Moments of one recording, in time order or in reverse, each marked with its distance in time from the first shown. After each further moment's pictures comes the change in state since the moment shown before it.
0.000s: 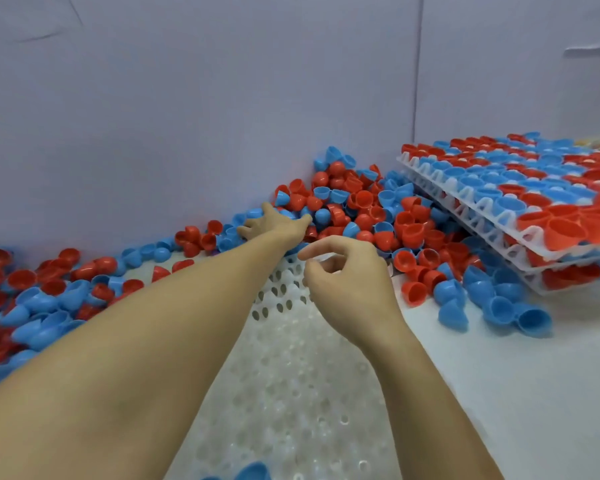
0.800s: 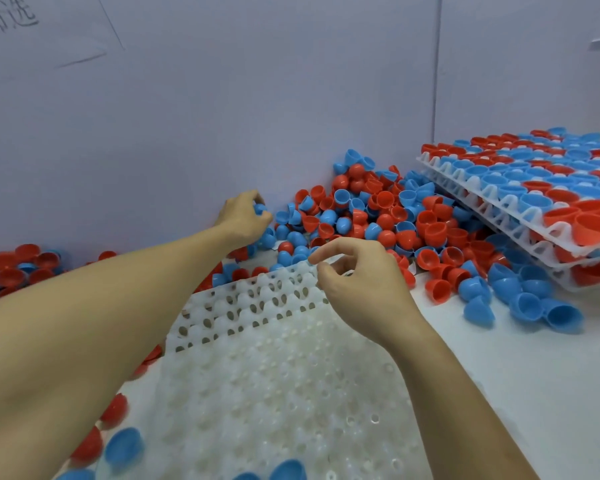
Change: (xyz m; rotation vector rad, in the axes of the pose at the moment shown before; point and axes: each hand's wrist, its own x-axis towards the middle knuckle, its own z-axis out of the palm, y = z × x) left_hand 0.023 -0.070 -0.076 -0.087 0.118 0.426; right_hand -0.006 -0.008 0.008 -0.079 -0.092 -0.039
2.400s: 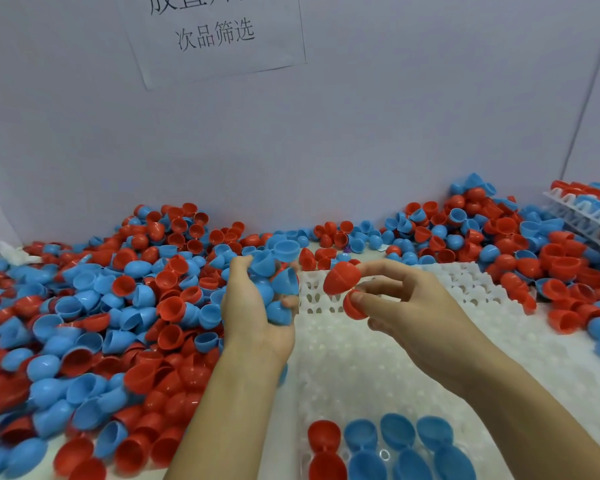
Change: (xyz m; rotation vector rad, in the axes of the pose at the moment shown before) left_hand -0.239 -0.039 -0.109 -1.795 0.389 -0.598; right_hand -0.055 -0.049 0.076 0.232 -0.402 -0.005
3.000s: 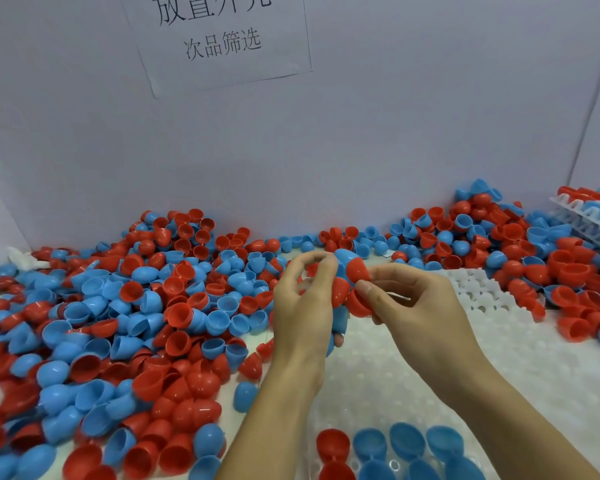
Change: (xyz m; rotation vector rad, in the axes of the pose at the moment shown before) left_hand -0.014 -0.028 0.011 0.604 -0.130 0.265; right_hand -0.002 -0.002 0.016 -0.038 0.225 -0.220
